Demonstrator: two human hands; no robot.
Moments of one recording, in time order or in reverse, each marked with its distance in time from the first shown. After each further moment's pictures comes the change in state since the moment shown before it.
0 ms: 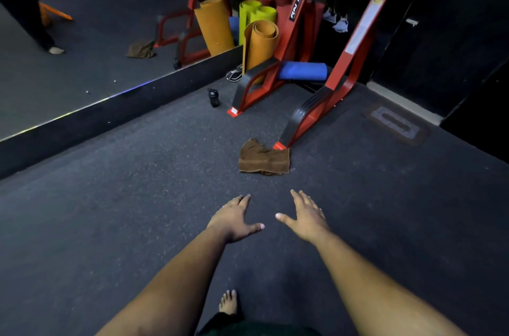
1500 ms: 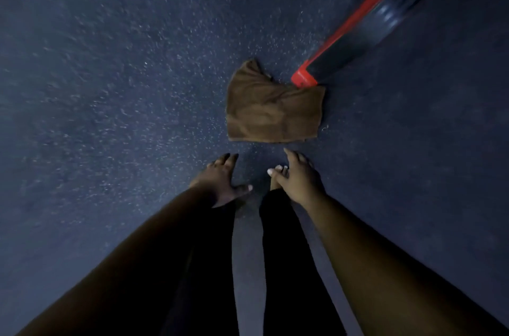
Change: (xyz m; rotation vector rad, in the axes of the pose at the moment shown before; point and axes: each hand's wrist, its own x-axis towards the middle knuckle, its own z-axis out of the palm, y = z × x) left_hand 0.756 -0.237 -0.003 -0.038 -0.566 -0.199; right_hand 0.759 0.032 0.145 0.087 -0.417 0.323
